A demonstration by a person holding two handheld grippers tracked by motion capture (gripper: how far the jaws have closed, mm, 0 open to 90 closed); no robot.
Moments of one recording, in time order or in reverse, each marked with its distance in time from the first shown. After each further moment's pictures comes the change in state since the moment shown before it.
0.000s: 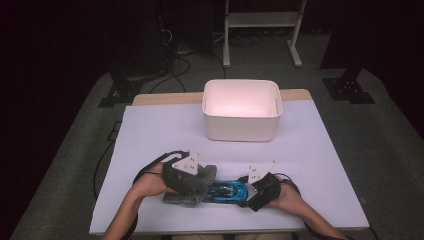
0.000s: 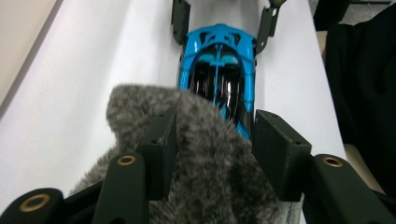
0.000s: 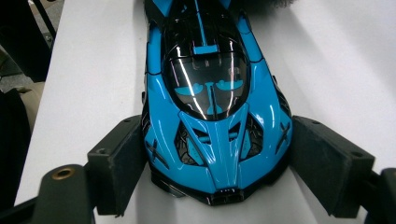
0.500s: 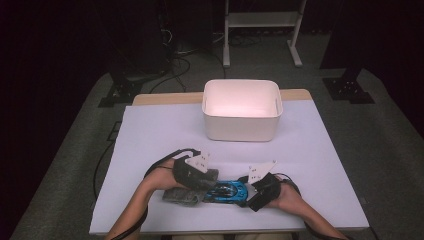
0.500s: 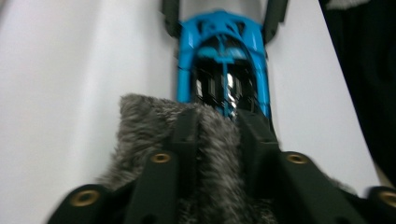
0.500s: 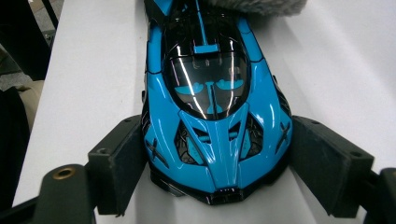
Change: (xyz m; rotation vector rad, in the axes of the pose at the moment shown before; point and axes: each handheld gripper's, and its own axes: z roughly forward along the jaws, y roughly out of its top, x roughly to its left) left arm 0.018 -0.001 0.033 0.047 -0.109 0.035; right arm 0.000 0.000 0.000 0.003 -0.002 -0.007
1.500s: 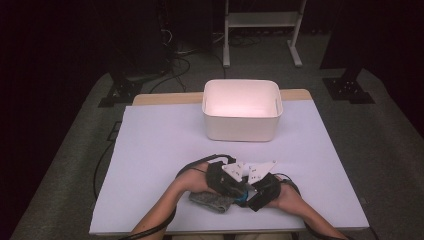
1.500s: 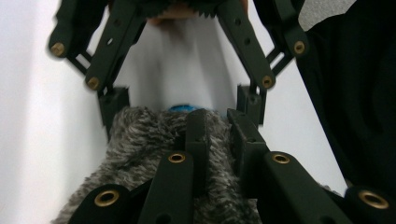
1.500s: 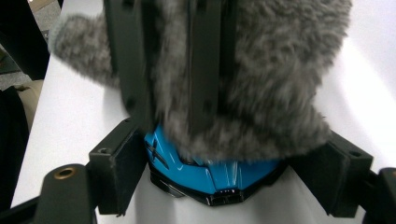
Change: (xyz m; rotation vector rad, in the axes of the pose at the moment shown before) left arm -0.003 0.072 0.058 0.030 -0.128 0.108; right arm 0.000 0.000 0.000 0.001 -0.009 -0.008
